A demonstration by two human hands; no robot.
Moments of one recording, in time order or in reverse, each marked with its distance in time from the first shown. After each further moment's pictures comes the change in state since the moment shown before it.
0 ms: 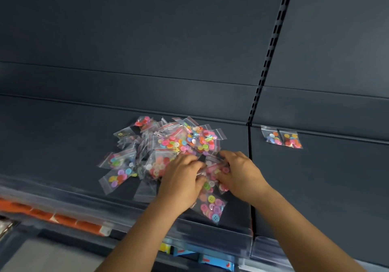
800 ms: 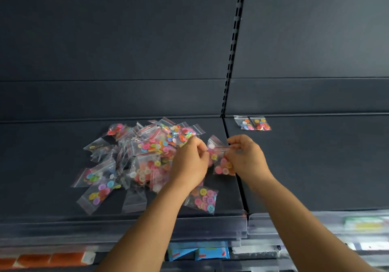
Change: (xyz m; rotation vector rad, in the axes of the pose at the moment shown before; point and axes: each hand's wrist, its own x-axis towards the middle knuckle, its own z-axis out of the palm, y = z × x) left_hand 0.035 0.032 -0.001 -0.509 0.029 -0.099; right_hand -0.021 0.010 -0.006 0.674 0.434 0.398
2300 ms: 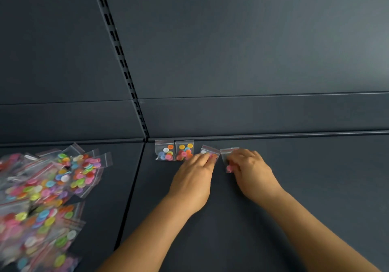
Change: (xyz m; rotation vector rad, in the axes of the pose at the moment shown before) left_hand 0.072 0.148 0.188 0.578 -0.243 0.343; right_hand 0.143 0.104 -0.208 -0.748 -0.116 -0.403
